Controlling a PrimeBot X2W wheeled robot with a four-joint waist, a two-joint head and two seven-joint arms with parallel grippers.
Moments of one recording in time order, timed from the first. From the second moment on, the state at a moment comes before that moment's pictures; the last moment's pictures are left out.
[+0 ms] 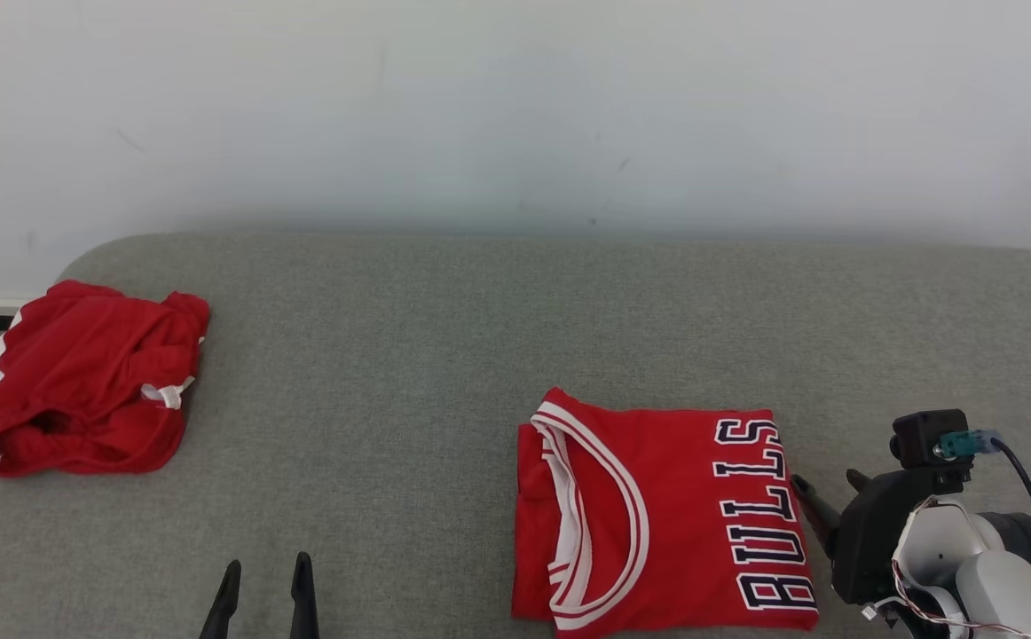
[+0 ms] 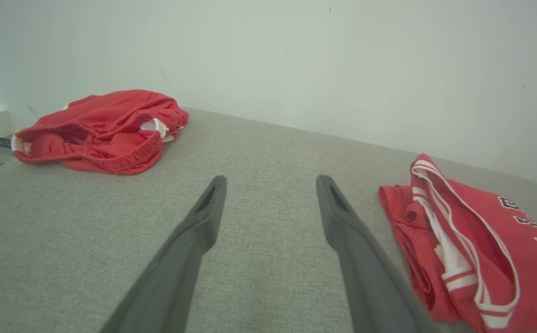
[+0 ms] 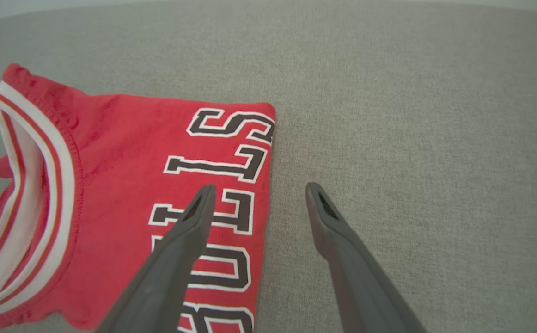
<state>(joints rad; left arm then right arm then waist) 0.10 0.05 -0.06 0.15 -0.27 -0.06 -0.26 -0.28 -0.28 0.16 0.41 0.40 0.13 0.40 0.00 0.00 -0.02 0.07</state>
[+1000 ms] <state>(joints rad) 0.03 0.05 -0.11 0.10 -0.29 -0.04 -0.26 -0.38 -0.37 0.27 0.45 0.37 0.13 0.67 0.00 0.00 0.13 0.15</state>
